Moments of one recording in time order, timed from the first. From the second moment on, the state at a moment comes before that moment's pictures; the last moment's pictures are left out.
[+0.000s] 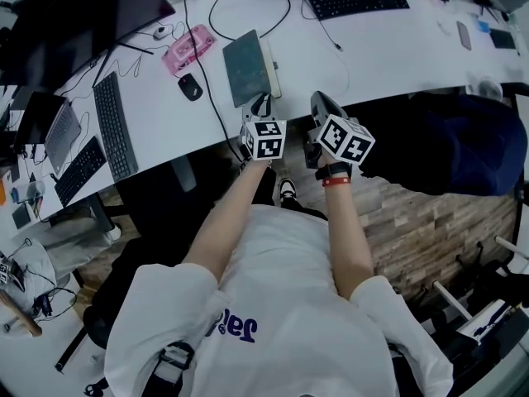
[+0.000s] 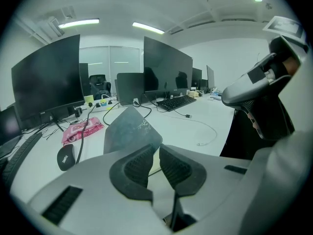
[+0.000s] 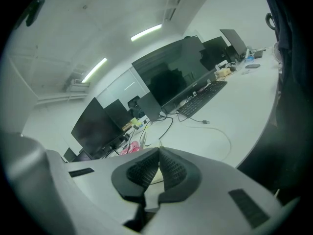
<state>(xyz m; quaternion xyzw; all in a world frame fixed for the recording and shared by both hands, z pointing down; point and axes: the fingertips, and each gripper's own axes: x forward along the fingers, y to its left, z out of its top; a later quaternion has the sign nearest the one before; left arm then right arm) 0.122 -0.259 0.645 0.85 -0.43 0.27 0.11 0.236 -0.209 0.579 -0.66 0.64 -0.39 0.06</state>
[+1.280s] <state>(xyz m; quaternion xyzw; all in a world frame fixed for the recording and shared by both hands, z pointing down) 0.115 -0.234 0.683 0.84 -0.43 0.28 0.18 0.240 -0.191 0.580 -0.65 0.65 -0.39 0.05</state>
